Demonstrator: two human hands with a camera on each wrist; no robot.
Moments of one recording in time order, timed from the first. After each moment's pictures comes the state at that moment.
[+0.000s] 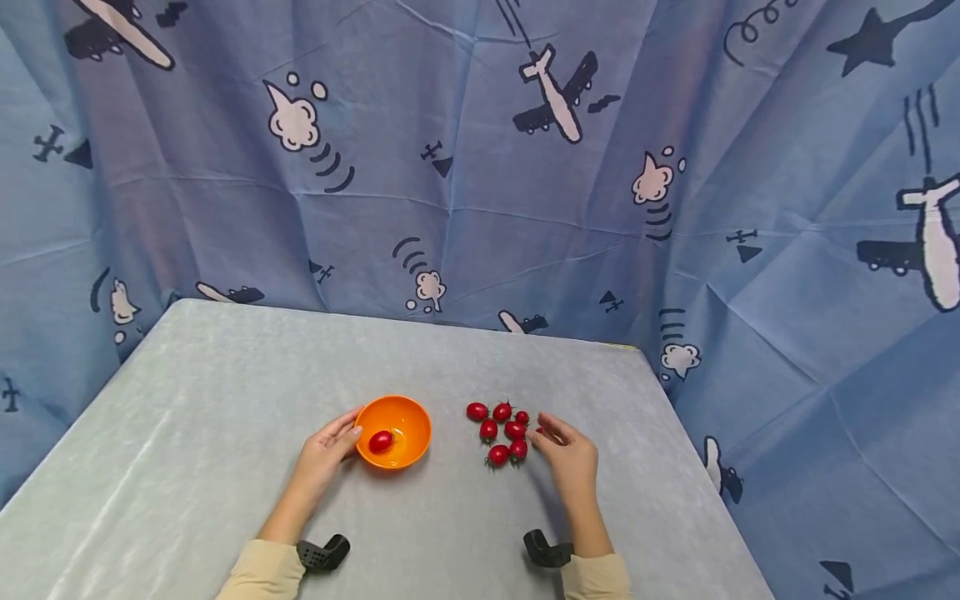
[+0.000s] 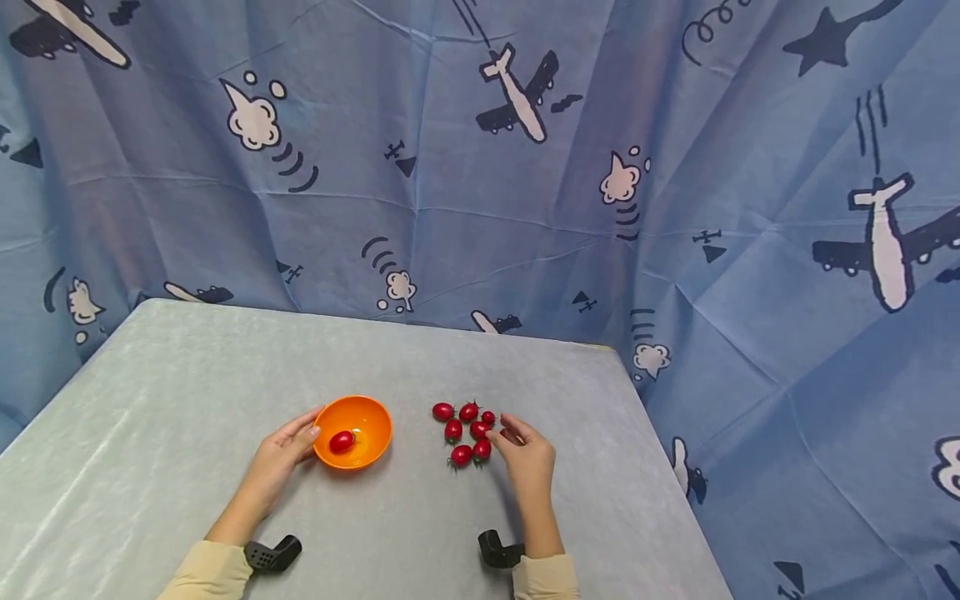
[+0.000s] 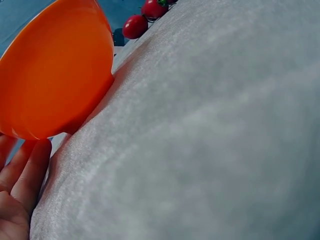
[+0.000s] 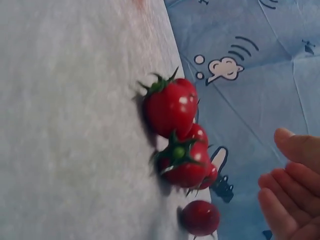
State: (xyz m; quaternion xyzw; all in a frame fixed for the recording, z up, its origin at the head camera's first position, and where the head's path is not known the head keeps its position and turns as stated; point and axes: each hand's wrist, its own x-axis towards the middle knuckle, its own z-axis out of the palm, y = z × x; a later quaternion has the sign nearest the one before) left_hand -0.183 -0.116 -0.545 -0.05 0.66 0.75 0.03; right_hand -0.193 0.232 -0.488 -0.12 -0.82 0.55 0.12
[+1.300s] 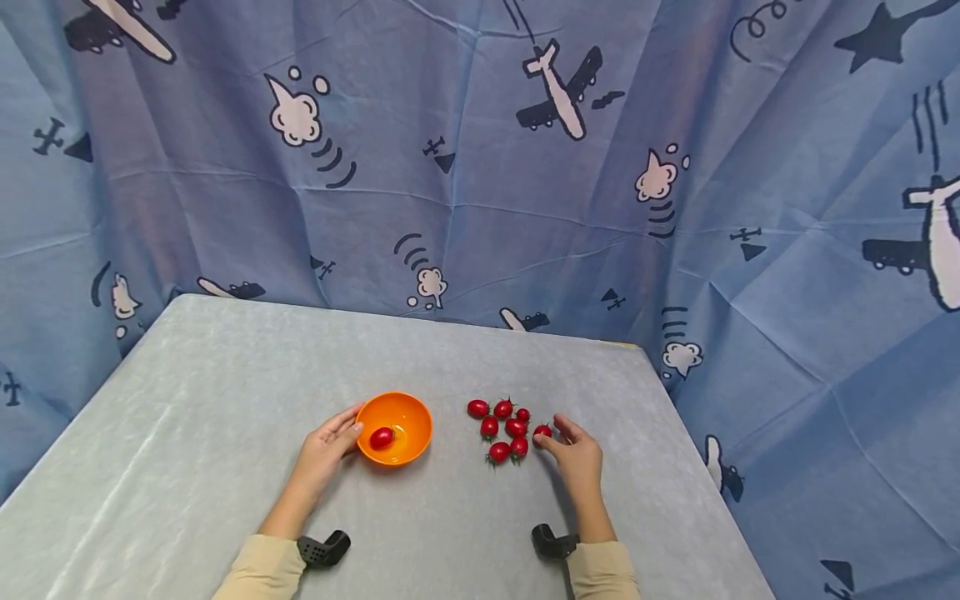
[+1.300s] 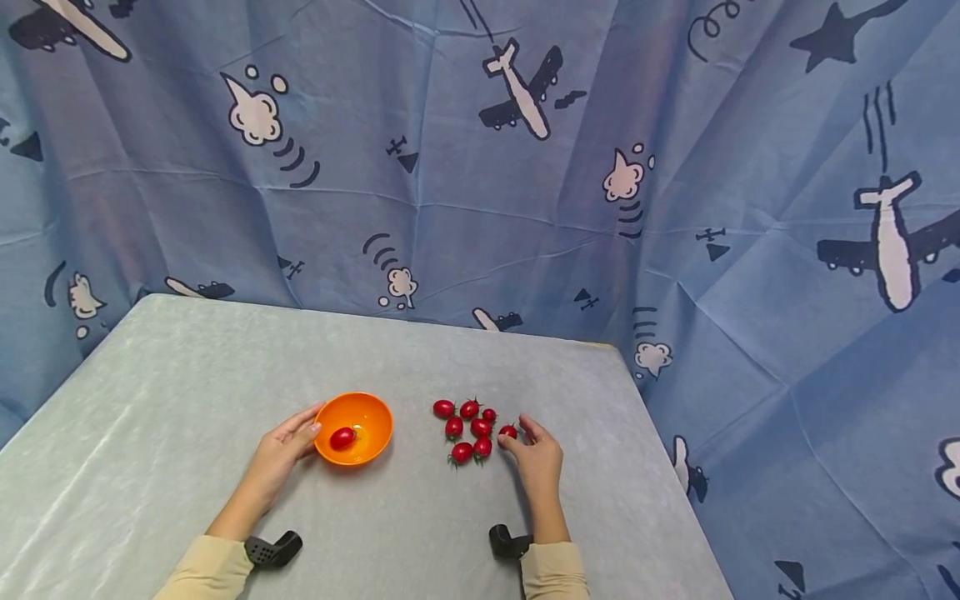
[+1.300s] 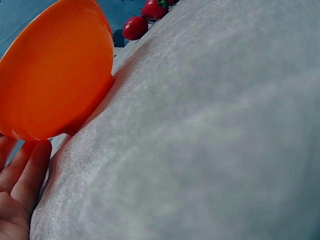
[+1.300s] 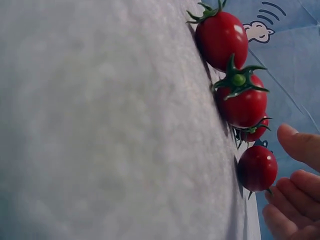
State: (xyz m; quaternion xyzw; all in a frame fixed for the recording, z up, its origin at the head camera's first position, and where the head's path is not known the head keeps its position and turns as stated) left_hand -0.181 -0.117 -0.543 -0.05 0.66 0.75 0.03; right_hand -0.210 0.259 -0.522 -0.14 -0.84 0.52 0.09
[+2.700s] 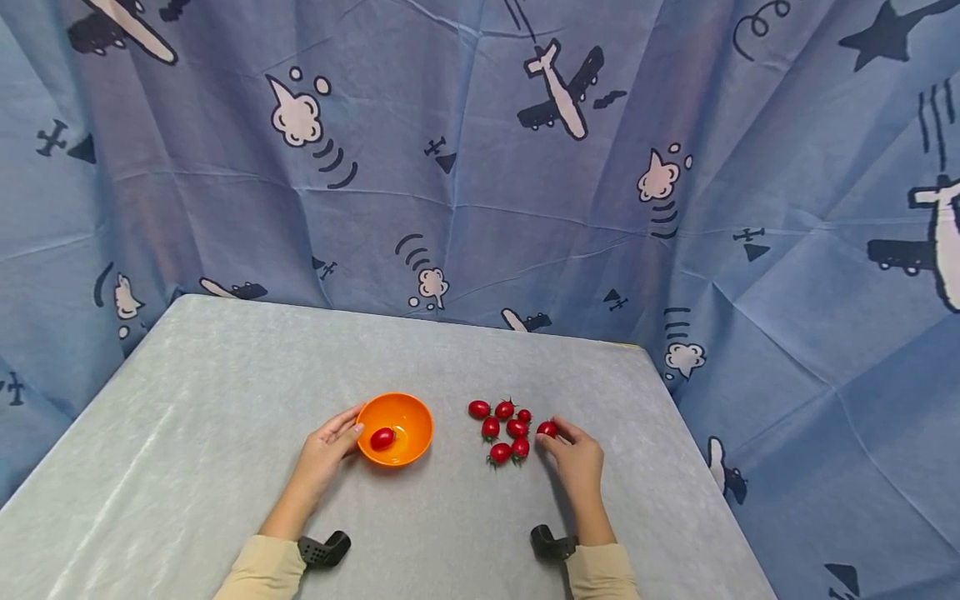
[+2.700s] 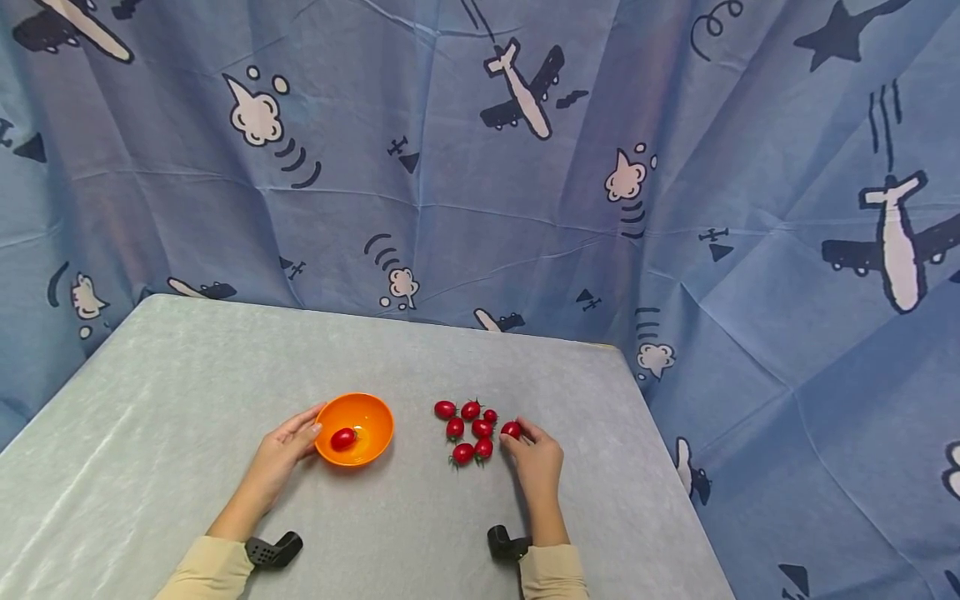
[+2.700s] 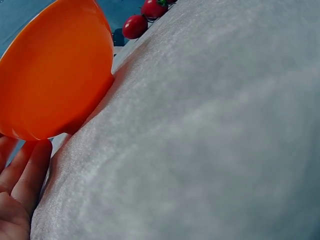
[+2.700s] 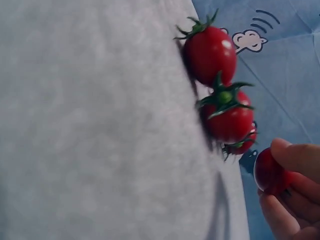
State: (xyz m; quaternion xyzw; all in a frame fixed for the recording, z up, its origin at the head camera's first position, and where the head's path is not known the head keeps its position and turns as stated) left_hand -0.181 -0.117 -0.545 -0.05 0.67 0.74 0.03; right_hand -0.208 0.254 -0.517 -0.15 -0.87 0.46 0.10
